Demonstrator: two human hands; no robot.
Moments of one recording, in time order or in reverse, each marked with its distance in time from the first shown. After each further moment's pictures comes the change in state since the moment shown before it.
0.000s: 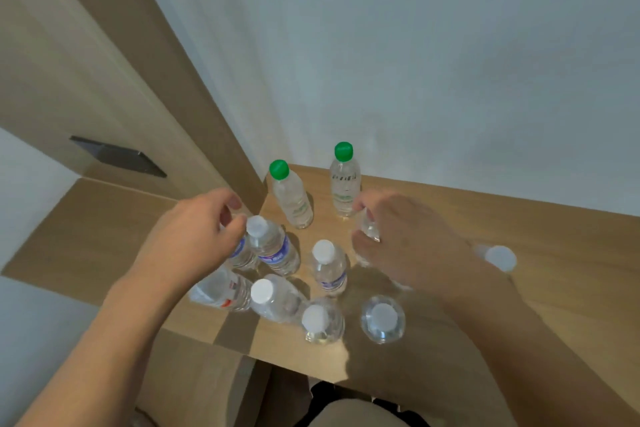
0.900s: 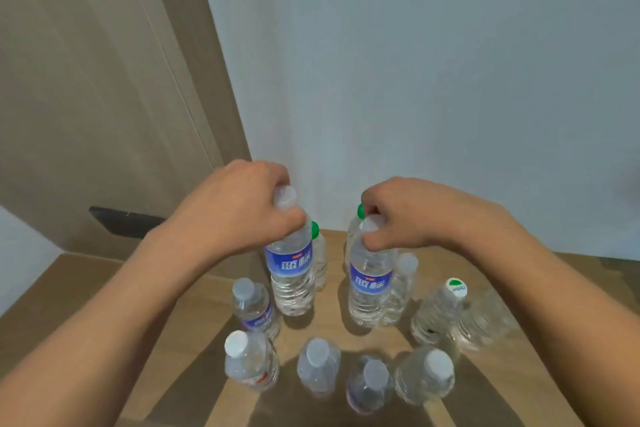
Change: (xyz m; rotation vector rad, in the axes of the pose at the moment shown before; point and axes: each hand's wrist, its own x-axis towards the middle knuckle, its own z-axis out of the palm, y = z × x) left_hand 0.043 0.001 -0.114 0.045 0.082 0.426; right_hand 0.062 -0.085 -0.066 -0.390 -0.150 -0.025
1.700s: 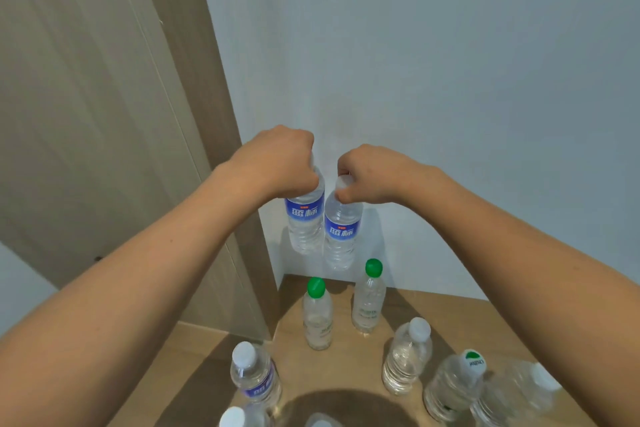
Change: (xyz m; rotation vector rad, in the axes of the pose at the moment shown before) left_hand 0.125 -0.004 -0.039 0.144 0.027 -0.081; right_hand 0.121 0.036 -0.064 0.000 0.280 -0.028
